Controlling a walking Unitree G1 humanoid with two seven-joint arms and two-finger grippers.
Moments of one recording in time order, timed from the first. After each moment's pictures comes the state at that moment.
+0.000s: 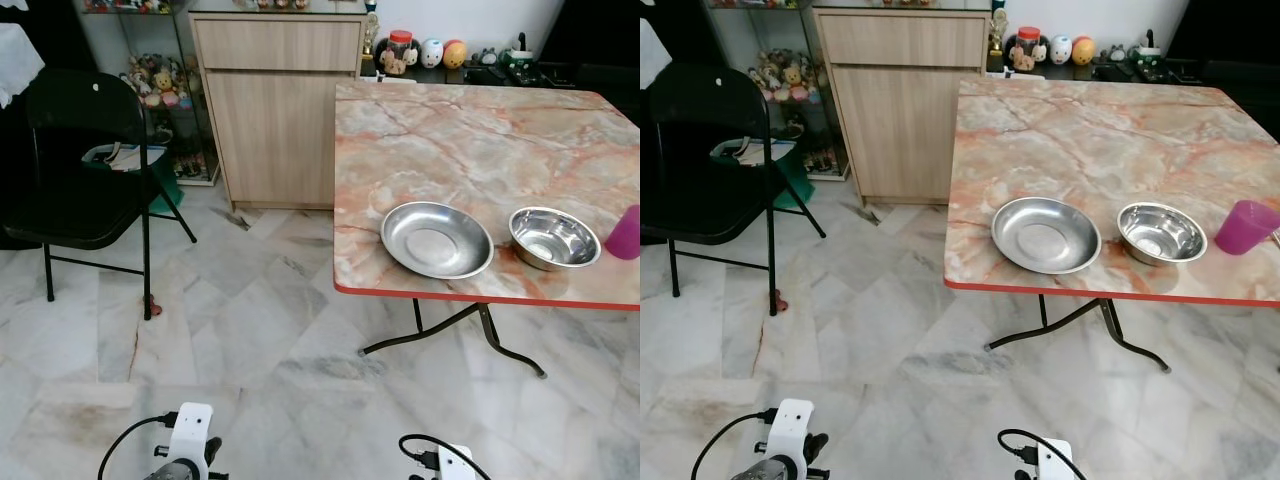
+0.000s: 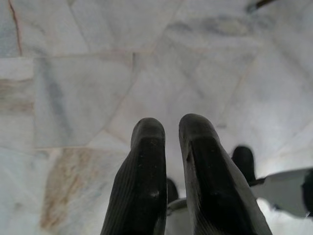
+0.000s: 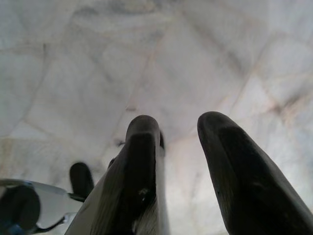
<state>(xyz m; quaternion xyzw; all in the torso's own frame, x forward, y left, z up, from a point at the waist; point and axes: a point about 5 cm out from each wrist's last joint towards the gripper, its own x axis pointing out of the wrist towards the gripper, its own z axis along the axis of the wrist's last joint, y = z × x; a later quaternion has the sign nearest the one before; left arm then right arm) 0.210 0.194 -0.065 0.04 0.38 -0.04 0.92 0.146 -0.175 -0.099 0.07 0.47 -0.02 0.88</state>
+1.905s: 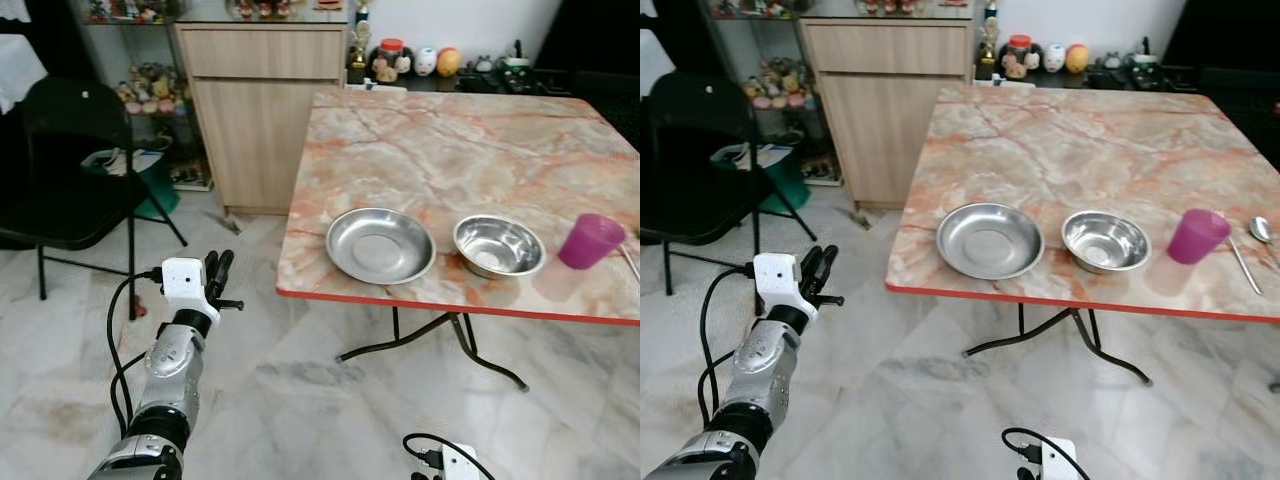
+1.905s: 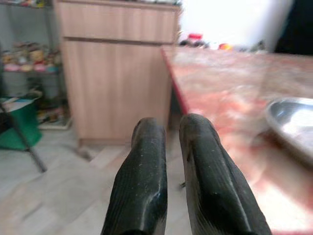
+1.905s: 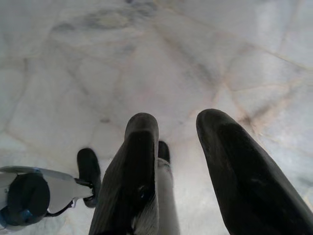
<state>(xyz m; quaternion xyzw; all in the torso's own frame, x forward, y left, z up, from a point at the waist) 0.332 0.183 0.096 -0.04 -0.09 -0.06 0.99 0.146 -0.175 -0.099 0.08 0.46 -0.02 0.88</state>
